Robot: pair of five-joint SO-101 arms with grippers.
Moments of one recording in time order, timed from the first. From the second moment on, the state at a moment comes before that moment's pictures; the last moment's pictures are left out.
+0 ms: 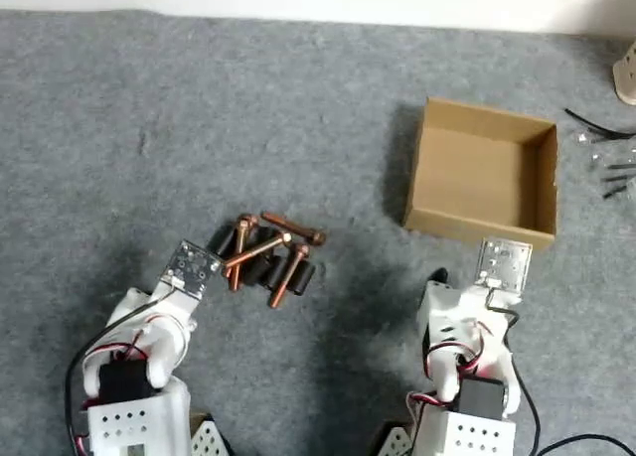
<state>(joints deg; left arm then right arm) -15.7 -100.4 95.3 69.8 -31.7 4.3 -104.5 96.0 53.5 -0.6</state>
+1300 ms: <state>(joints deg) -4.1 -46.5 60.9 42.2 -8.0 4.6 -104.5 96.0 61.3 -0.6</state>
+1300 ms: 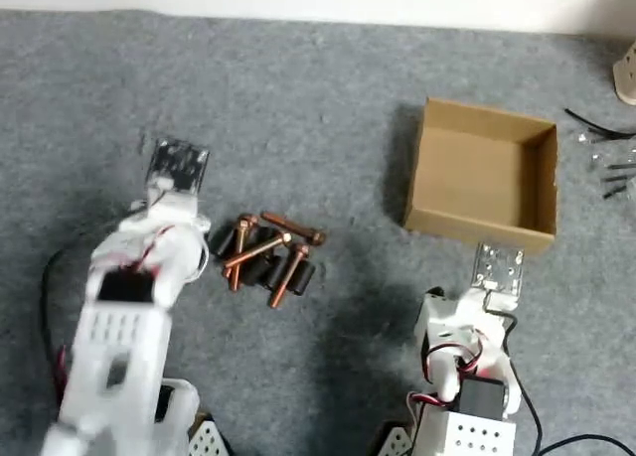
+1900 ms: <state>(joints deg) -4.8 -26.2 60.4 27.8 -2.8 2.9 -104.5 96.0 56.6 1.4</state>
